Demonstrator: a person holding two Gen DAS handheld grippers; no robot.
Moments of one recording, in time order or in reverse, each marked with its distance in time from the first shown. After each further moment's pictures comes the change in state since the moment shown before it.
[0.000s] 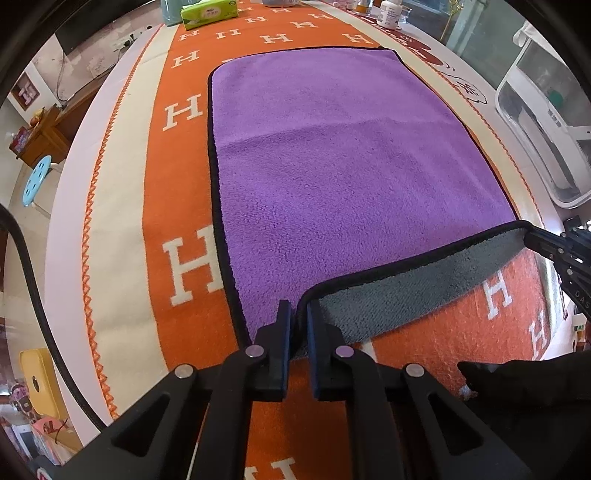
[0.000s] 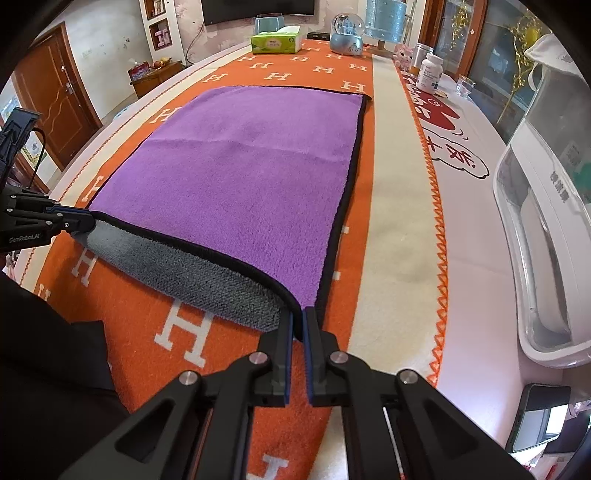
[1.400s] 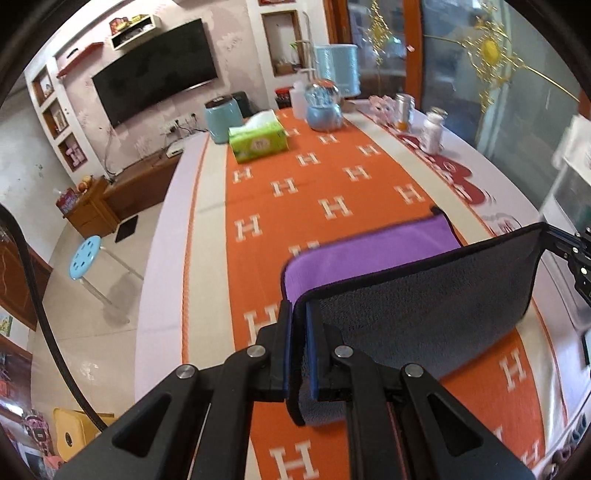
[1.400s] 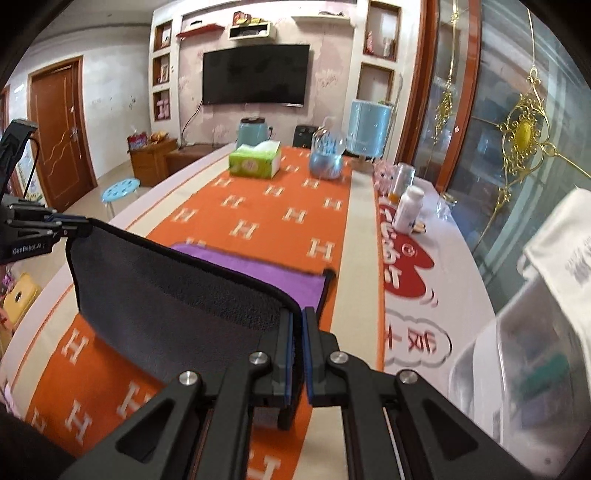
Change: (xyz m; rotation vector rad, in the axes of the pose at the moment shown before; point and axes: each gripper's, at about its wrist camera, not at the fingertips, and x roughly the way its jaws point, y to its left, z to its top) left arm -0.087 0.035 0.154 -0.008 -0.372 0.183; right arm -0.033 -0.039 0.160 -0.025 -0.383 -0.078
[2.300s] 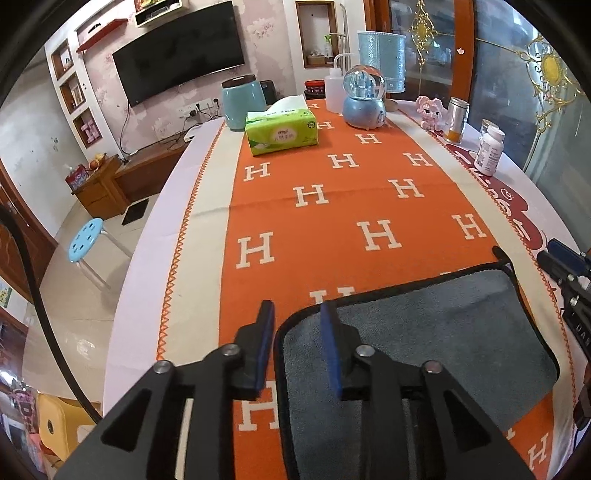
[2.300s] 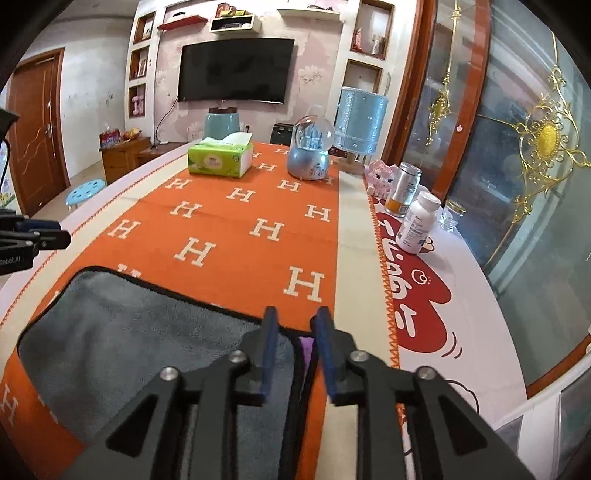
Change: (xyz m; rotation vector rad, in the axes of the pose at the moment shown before) left arm 0.115 0.017 0.042 -0.106 0.024 0.046; right arm 0.122 0.000 0.030 -0.018 0.001 -0.103
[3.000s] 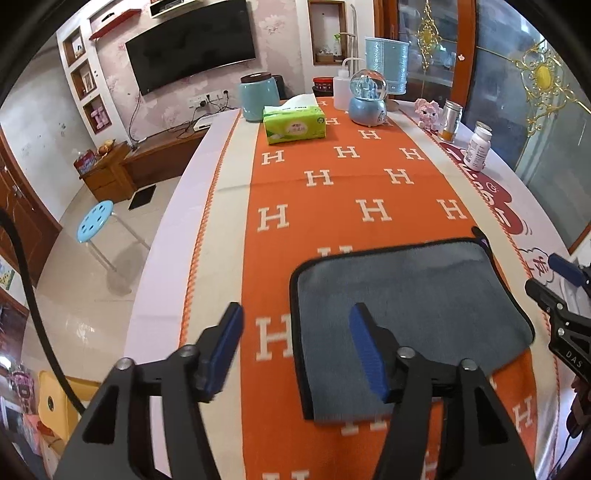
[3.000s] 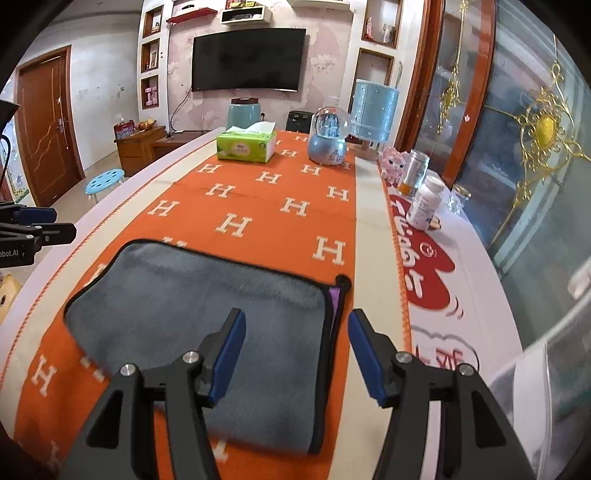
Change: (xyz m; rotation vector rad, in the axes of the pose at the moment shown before) left arm -0.073 0.014 -0.046 -0.040 0.024 0.006; right arm -0.059 0.015 -0.023 0.012 0.069 0.067
